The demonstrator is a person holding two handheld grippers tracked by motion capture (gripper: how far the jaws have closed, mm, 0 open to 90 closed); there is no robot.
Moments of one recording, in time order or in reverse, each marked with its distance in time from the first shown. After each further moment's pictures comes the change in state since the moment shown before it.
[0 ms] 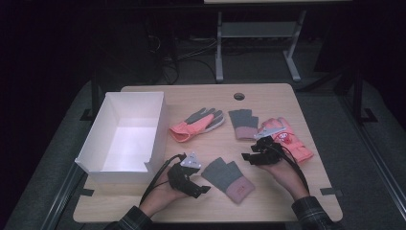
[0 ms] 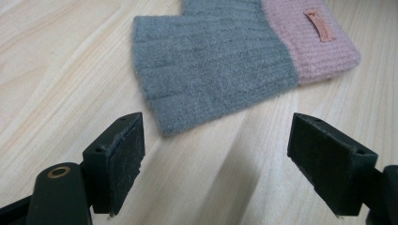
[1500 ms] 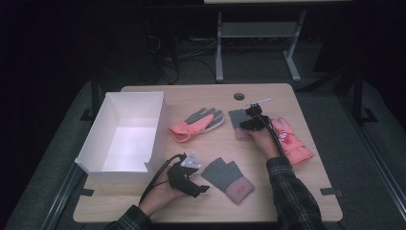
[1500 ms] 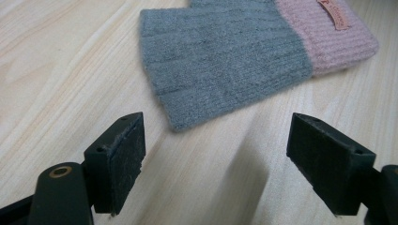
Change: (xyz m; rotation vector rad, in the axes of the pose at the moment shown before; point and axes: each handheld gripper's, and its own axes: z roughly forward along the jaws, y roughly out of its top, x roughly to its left) left arm 0.004 -0.001 0.003 0.020 0.017 0.021; right arm -0.070 0.073 0.089 0.044 -0.204 0.256
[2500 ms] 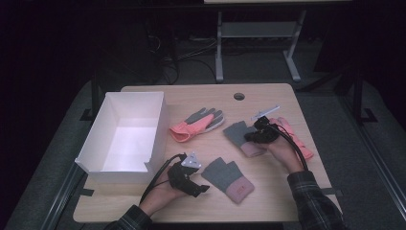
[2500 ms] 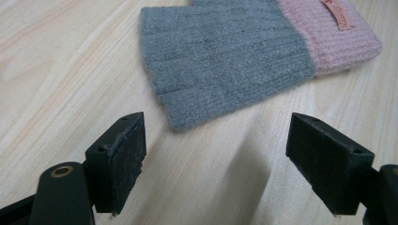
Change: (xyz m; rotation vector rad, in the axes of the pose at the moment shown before) left arm 0.001 0.000 0.002 -0.005 0.002 -0.018; right arm 0.000 -0.039 -0.057 0.030 0.262 -0.344
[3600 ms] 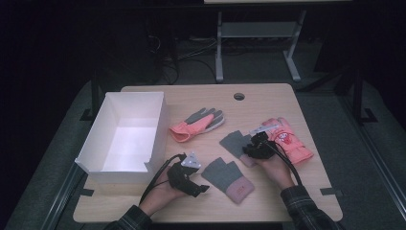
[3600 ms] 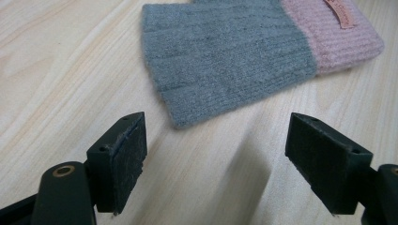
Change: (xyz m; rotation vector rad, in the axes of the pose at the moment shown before) left arm 0.001 -0.001 0.000 0.012 0.000 0.008; right arm 0.037 -0.035 0.012 -0.050 -0.161 0.176
